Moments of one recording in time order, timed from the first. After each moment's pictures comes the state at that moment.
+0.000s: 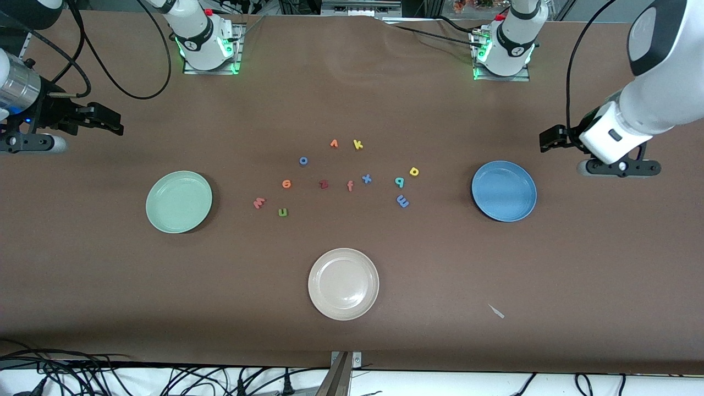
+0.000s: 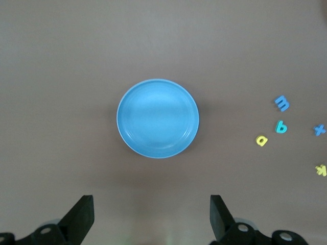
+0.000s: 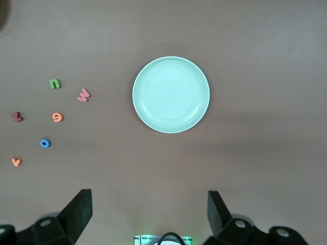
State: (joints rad) left arm -0.01 0.09 -0.11 -1.71 -0.02 1.58 -0.11; right arm 0.10 0.03 -0.05 -1.64 0.01 1.53 0.03
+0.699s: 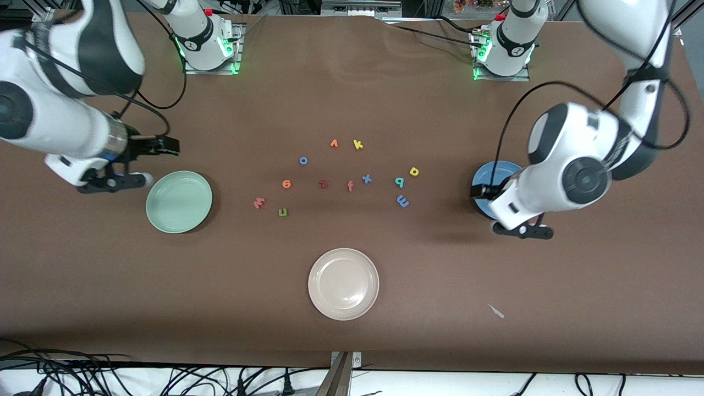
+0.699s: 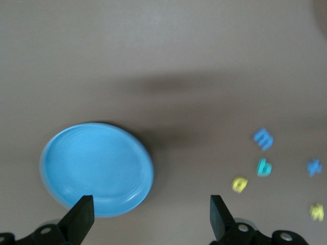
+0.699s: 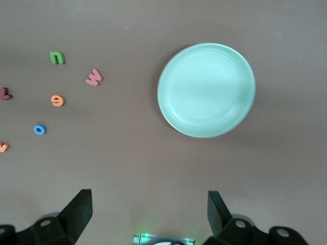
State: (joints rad) left arm -0.17 0.51 -0.13 -1.50 -0.03 1.77 -0.26; right arm 0.24 0.23 -0.04 -1.64 0.00 1.60 0.05
